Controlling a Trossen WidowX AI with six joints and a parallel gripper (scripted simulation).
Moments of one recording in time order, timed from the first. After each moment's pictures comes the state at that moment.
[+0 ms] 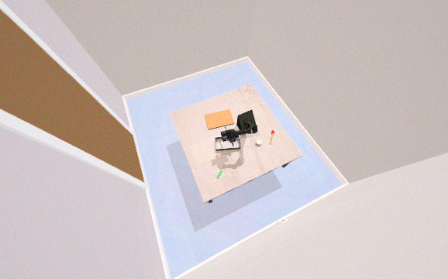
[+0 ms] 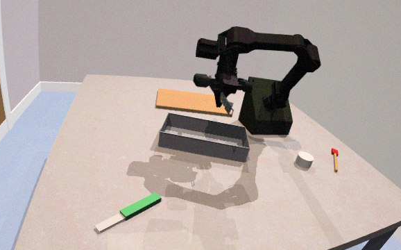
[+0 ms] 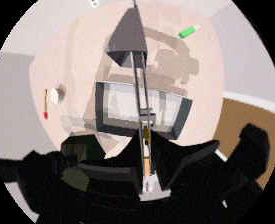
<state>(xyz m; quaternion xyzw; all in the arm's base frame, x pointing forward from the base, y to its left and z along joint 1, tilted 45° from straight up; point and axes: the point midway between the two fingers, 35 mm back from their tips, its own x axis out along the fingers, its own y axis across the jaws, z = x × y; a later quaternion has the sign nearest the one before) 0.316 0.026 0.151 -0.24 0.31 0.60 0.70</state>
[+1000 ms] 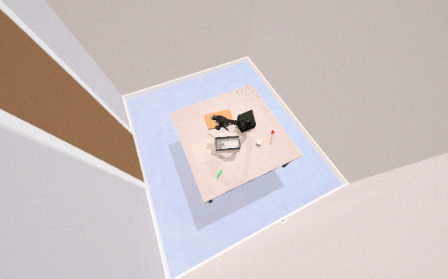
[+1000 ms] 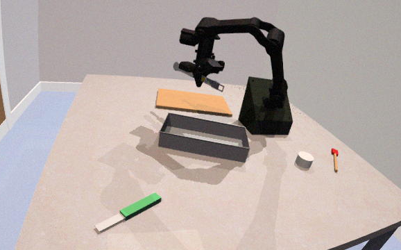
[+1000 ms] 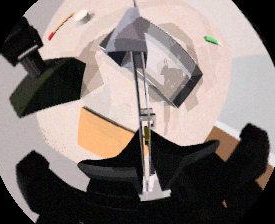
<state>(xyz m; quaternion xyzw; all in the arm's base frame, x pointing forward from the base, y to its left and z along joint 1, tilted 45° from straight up) 0.315 -0.115 0.017 -0.40 0.15 0.66 0.61</state>
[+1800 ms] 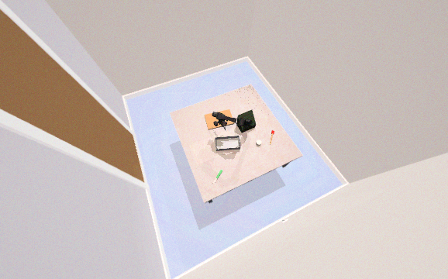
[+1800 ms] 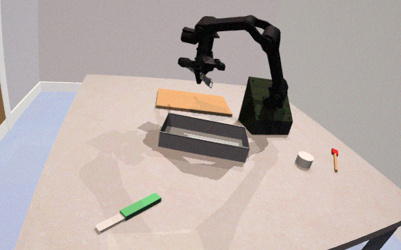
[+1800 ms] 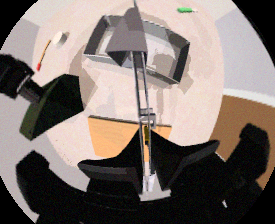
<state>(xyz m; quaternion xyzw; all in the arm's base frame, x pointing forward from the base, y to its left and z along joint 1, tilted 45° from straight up) 0.303 -0.141 -0.006 -0.29 0.26 0.62 0.68</state>
